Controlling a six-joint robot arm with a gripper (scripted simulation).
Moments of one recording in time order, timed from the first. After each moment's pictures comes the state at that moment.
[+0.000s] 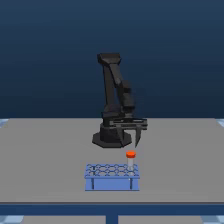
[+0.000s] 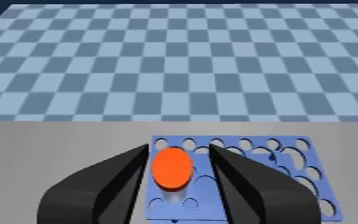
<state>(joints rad) 0.31 -0.33 0.93 1.32 -0.27 -1.15</state>
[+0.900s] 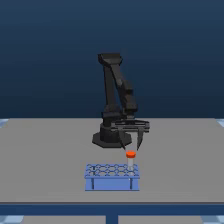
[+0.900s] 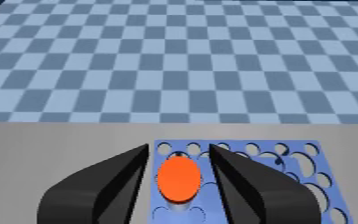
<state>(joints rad) 0.33 -0.27 0.89 1.33 -0.29 -1.15</state>
